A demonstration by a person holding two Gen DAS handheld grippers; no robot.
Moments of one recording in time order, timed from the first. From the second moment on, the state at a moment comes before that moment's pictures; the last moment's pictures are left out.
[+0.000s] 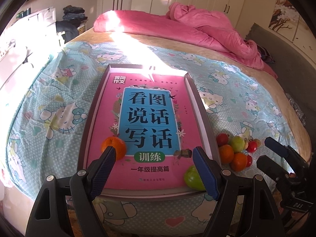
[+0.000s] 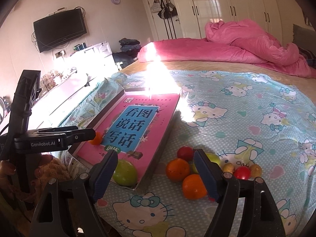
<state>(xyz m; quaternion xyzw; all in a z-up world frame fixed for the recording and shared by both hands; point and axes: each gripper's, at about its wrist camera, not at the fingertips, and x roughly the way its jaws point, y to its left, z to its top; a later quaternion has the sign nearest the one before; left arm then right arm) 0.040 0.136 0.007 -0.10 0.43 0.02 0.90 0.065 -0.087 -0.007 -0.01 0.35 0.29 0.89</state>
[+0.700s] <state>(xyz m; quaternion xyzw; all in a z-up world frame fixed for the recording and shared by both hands) 0.035 0.085 0.013 -0.07 0.43 -0.02 0.90 0.071 -0.155 0.001 0.03 0.36 0.20 0.91</state>
